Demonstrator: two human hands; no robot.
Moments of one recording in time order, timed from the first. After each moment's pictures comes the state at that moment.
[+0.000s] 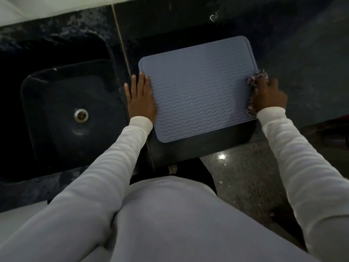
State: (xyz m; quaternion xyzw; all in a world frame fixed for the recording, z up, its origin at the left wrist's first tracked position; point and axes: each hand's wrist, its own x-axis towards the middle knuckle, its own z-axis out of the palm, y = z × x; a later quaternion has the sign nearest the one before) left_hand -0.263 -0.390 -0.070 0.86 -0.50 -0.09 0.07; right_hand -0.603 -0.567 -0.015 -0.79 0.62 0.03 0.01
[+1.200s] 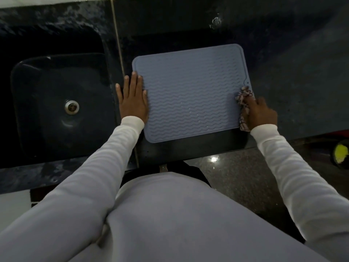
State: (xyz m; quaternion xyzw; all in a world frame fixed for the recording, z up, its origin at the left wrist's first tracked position) left_hand -0.274 -0.390 -0.068 0.88 -0.46 -0.10 0.09; right_hand -0.630 -0.566 -0.009 -0.84 0.54 0.07 0.03
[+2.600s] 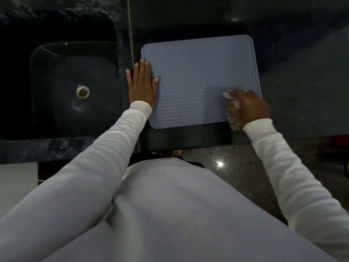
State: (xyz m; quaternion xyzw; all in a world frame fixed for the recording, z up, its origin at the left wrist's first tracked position) left_hand -0.288 -0.394 -0.060 0.89 -0.44 -0.10 0.06; right_hand -0.596 -0.533 0.017 -0.88 0.46 0.02 0.14
